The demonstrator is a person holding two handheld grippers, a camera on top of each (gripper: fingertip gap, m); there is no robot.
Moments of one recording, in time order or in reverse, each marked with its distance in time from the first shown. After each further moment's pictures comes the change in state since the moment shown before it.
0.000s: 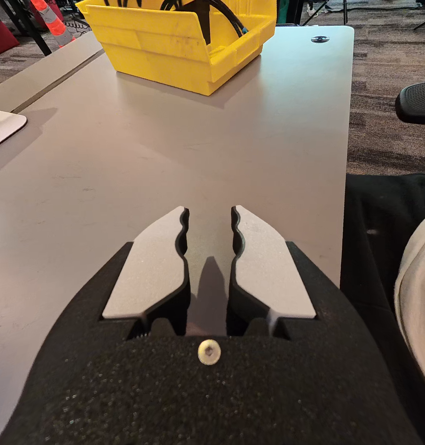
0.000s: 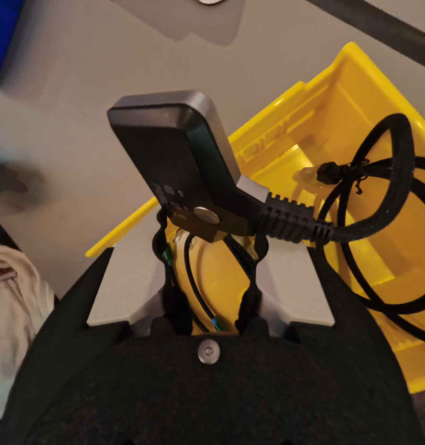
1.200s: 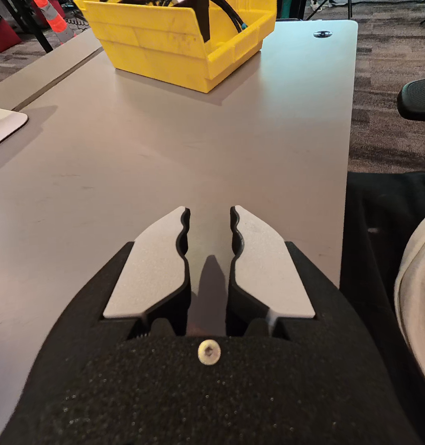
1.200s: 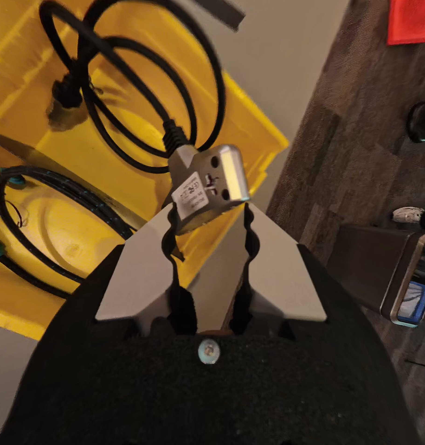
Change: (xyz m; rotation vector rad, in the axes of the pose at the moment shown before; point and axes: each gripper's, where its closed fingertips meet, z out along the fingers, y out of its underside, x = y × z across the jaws) left arm 0.001 0.002 0.000 -0.010 -0.009 0.002; right arm 0.123 0.065 -0.086 -0.063 0.633 0.054
